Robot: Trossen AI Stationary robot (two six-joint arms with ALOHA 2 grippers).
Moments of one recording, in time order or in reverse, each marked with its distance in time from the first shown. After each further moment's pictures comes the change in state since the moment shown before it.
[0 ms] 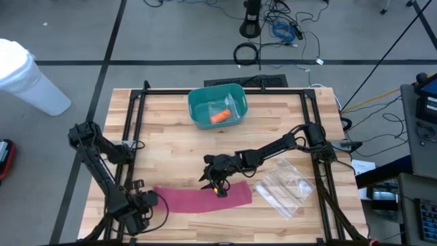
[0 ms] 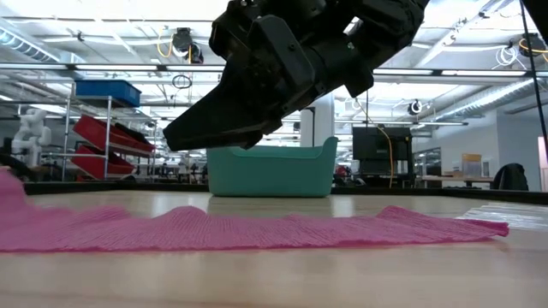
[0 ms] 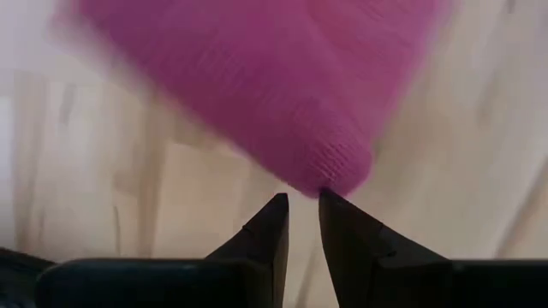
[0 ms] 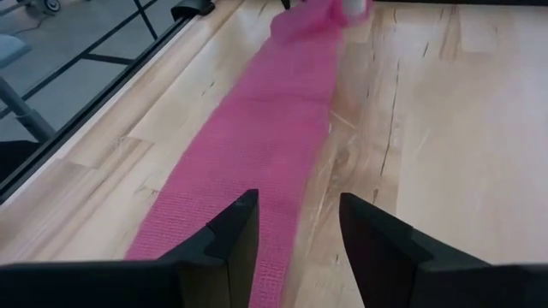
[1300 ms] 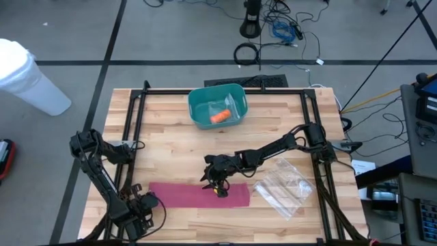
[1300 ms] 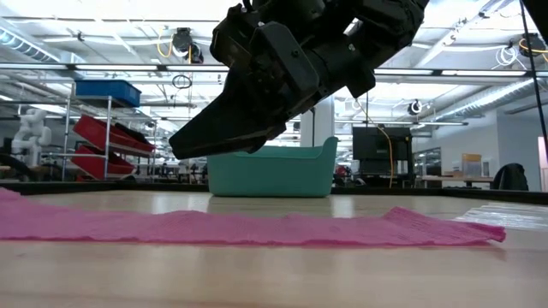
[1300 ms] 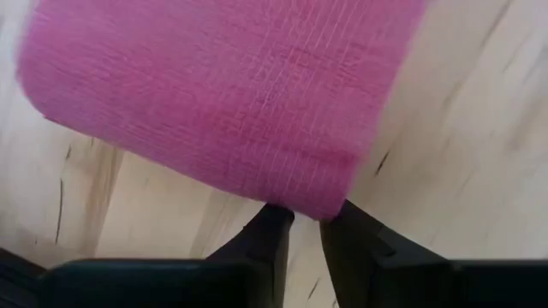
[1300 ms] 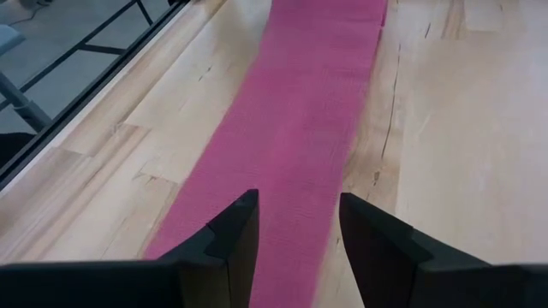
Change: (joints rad) left arm -0.027 0.128 -0.008 0.071 -0.053 -0.213; right arm 0.000 -0.001 0.000 -0.037 0.002 0.008
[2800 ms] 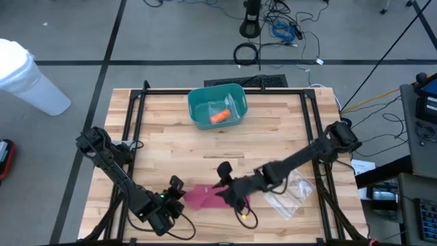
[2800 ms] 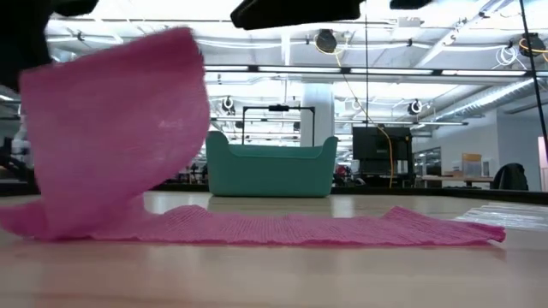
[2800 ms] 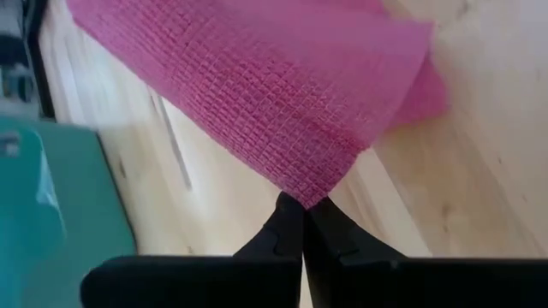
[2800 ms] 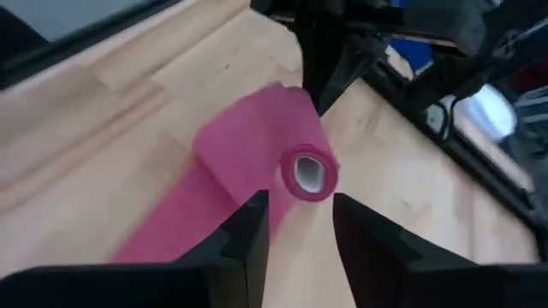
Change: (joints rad) left arm 0.236 -0.002 0.155 0.094 -0.559 1.348; right arm 0.252 -0.295 0.000 -0.335 0.491 -0.454
